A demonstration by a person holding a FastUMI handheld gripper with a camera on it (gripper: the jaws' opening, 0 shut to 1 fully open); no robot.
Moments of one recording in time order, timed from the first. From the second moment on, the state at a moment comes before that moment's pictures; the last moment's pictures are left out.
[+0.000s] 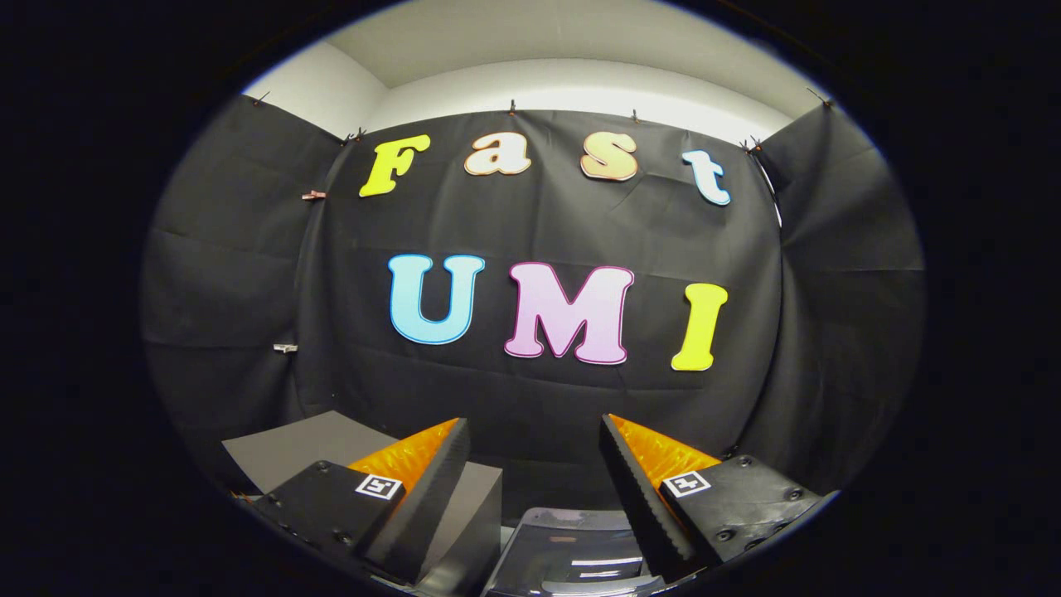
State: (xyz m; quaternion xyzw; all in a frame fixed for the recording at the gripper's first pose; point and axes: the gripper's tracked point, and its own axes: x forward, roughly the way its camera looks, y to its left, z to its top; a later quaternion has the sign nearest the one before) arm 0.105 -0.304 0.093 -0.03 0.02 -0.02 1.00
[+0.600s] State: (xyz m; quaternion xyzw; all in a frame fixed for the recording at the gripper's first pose) arm 0.105 -0.308 0.093 -0.02 0.02 -0.02 1.00
